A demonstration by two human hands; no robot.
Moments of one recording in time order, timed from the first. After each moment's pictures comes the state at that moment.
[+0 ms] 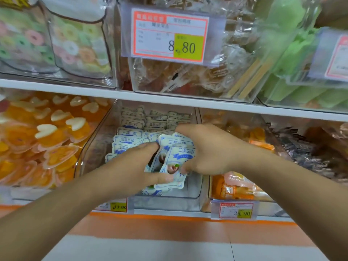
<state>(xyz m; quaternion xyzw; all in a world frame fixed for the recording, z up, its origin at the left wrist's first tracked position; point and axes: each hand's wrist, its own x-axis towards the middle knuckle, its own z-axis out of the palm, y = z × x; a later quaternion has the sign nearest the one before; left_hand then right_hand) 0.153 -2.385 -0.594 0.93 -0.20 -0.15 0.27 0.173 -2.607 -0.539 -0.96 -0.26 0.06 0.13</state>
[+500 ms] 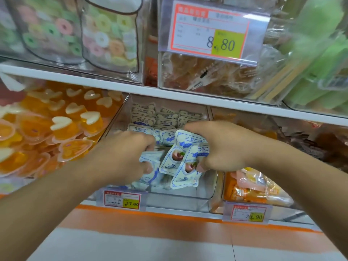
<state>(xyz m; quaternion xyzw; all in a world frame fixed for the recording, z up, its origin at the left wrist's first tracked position) 0.165 -2.348 -0.579 0.98 -0.17 -0.04 0.08 0.173 -2.591 -0.522 -0.96 -0.25 0.11 0.07</state>
